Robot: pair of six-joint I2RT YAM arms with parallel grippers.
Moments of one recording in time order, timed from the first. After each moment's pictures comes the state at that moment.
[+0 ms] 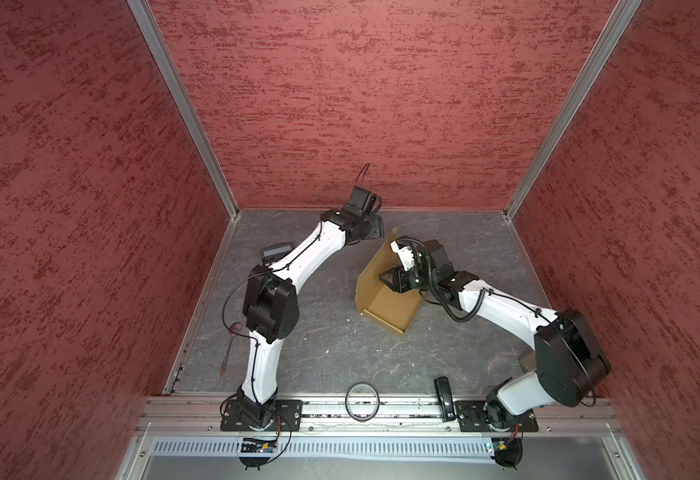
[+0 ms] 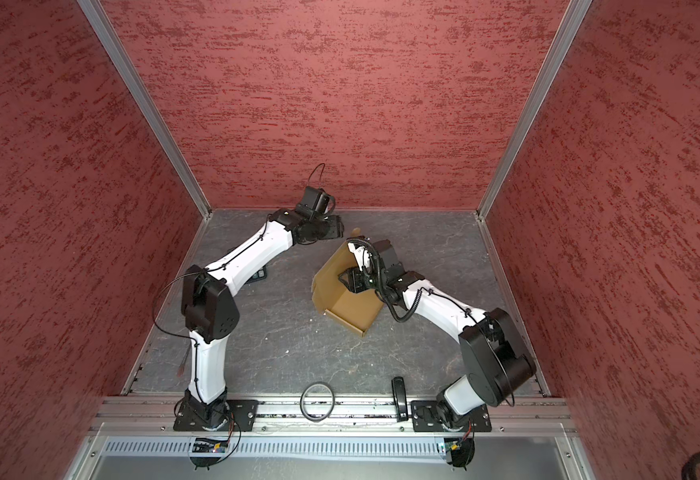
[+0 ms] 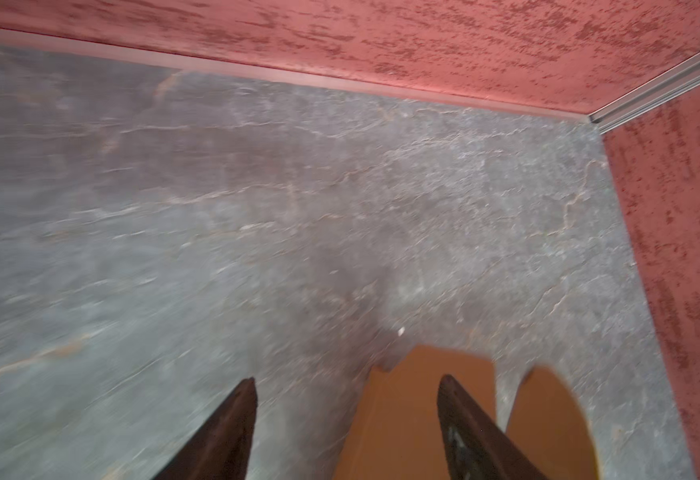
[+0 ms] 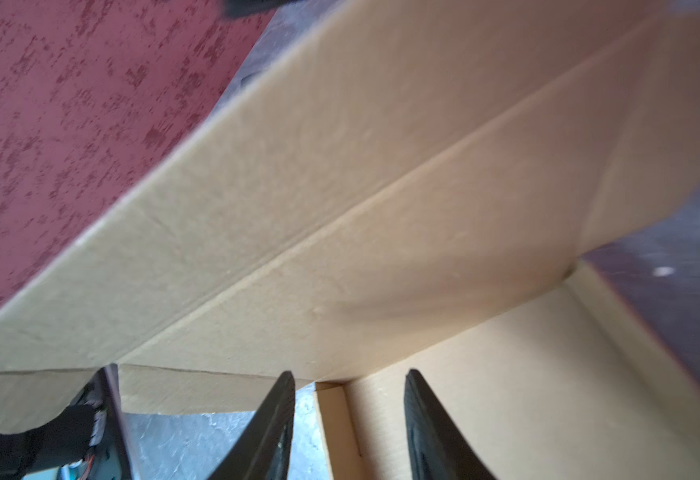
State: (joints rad) left arm -0.54 1.98 1.90 -0.74 -0.07 -0.52; right arm 0.52 1.51 0.98 -0.10 -0.37 0.31
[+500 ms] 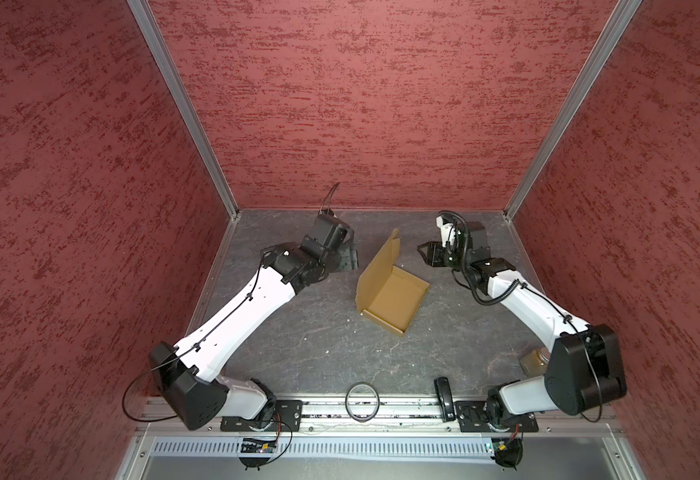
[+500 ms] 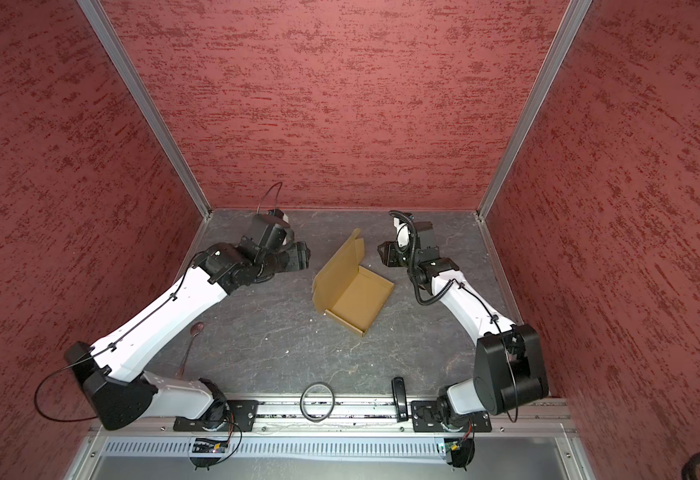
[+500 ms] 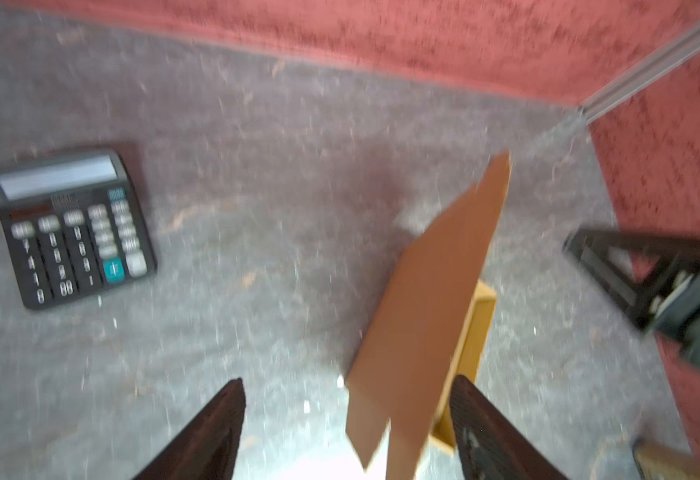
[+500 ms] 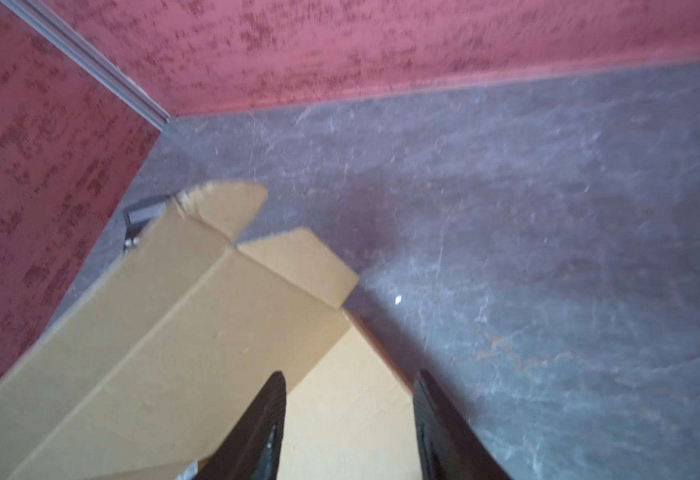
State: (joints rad) left arm -0.70 1.36 1.42 -0.90 -0.25 -0.63; right arm 0.26 1.47 1.10 -0.20 -0.28 0.29
